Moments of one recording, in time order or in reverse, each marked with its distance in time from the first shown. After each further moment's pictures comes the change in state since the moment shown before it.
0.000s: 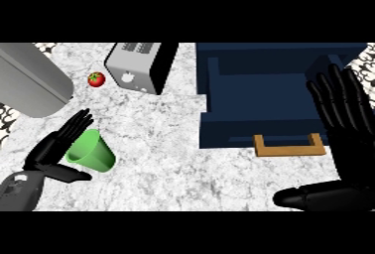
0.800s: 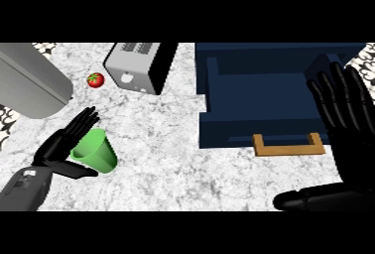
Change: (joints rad) left arm -0.055 -0.012 -0.051 0.087 0.047 0.007 -0.036; right arm -0.010 0.004 0.006 -0.023 -0.001 -0.006 0.019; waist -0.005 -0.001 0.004
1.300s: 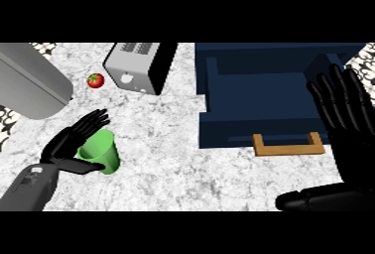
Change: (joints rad) left arm -0.014 -0.021 -0.031 -0.009 0.071 -0.070 0.044; right arm 0.011 -0.007 -0.007 0.007 -0.013 0.012 0.002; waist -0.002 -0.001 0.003
